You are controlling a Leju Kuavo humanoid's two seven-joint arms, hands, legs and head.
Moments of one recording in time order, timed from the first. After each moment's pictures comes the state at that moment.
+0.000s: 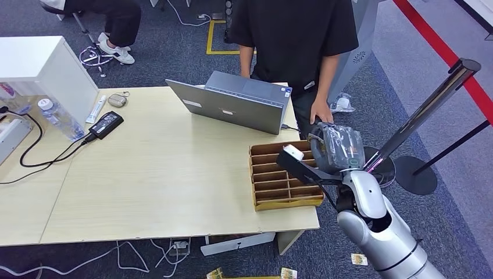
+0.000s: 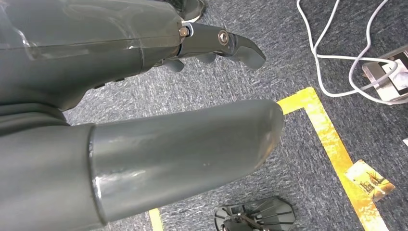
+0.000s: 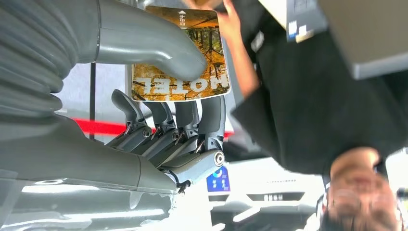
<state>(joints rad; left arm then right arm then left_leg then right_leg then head) -0.11 0.04 -0.95 -0.23 0.55 0.45 -0.13 -0.41 -0.39 0.59 -1.67 0.95 -0.11 0.48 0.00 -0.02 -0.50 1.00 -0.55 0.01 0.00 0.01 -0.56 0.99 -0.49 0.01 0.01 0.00</state>
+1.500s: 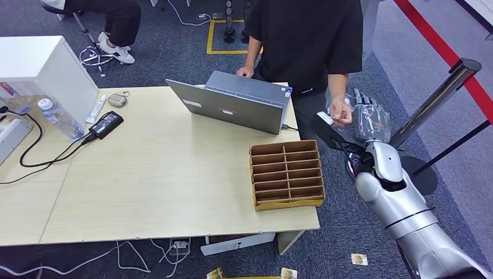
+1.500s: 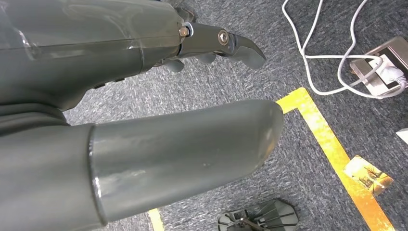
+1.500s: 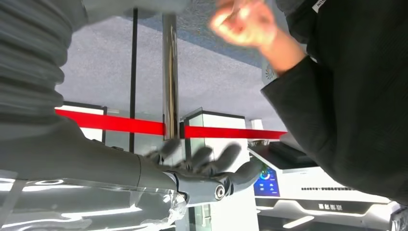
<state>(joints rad) -0.14 0.04 -0.99 -0.23 0.50 0.43 -0.09 -0.61 -0.41 0.55 -1.25 0.84 -0.22 0.43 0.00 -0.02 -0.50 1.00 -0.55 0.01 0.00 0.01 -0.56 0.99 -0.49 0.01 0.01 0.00</state>
